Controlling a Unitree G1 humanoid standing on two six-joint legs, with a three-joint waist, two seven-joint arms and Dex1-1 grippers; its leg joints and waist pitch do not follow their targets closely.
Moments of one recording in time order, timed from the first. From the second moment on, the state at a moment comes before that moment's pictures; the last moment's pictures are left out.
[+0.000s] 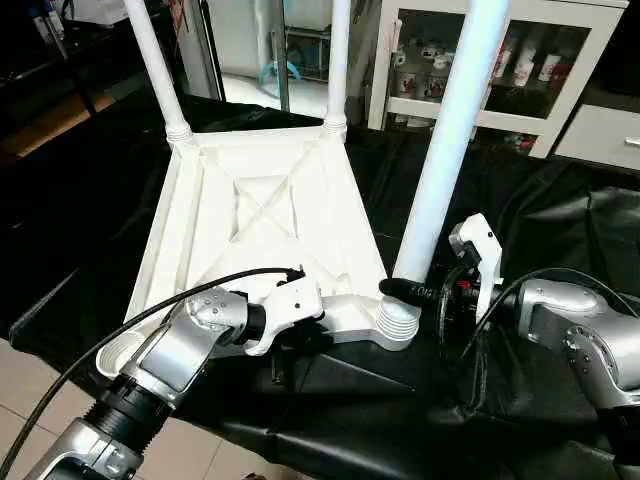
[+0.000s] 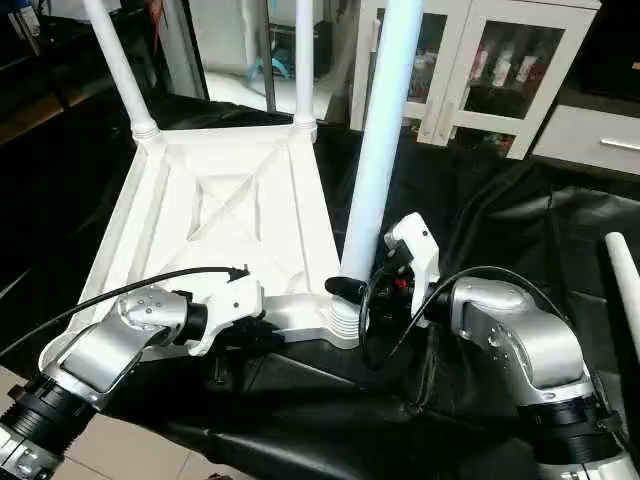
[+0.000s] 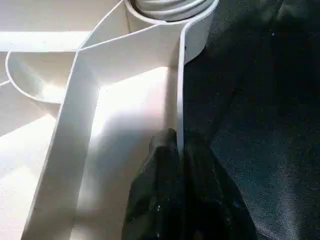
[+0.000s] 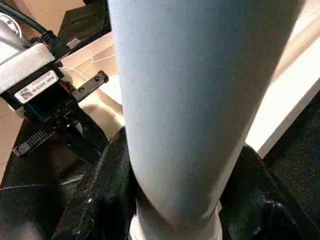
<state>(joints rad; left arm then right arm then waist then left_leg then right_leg) -0.42 0.43 -0.44 0.18 0.03 0.30 -1.05 -0.32 -0.53 0.08 -0.05 0.48 0.68 0.84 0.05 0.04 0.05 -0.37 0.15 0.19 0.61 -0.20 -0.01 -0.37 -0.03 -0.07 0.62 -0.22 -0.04</state>
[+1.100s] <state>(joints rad) -0.40 0.42 -0.43 0.20 0.03 0.28 -1.05 -0.08 -0.41 0.00 -0.12 0.46 0.44 0.76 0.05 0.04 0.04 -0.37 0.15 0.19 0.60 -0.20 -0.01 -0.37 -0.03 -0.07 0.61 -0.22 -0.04</state>
